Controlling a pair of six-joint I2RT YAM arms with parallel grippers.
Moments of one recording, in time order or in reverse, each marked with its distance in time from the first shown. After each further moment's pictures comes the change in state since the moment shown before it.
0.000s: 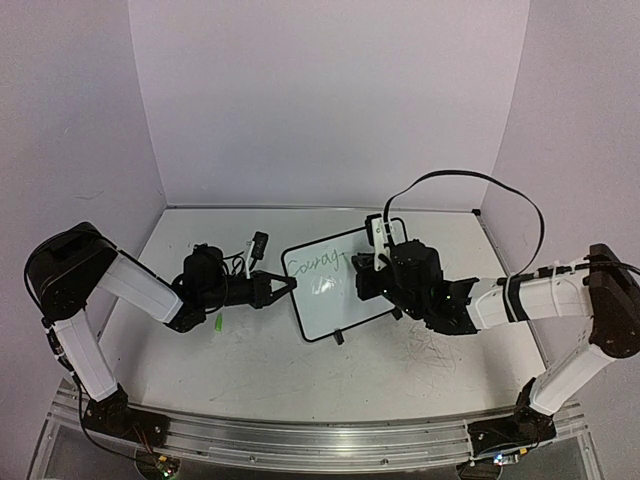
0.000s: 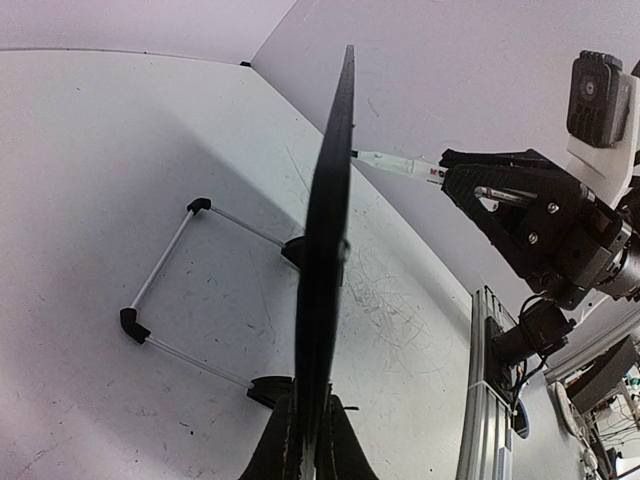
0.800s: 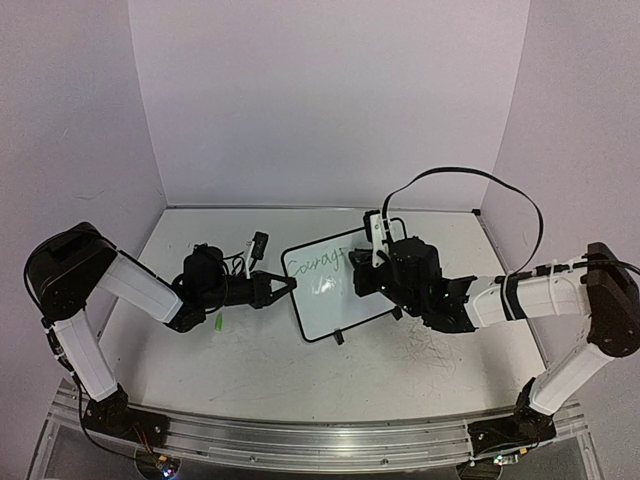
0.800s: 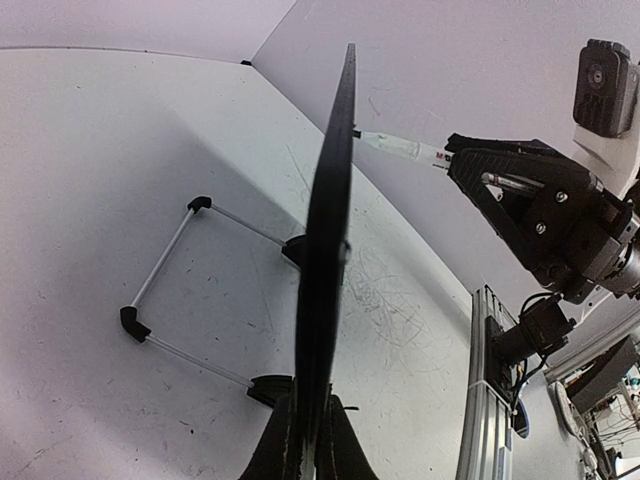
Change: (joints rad) left arm 0.000 -0.001 0.000 -0.006 0.000 0.000; right arm -0.002 0.014 0.018 0.027 -0.012 -0.007
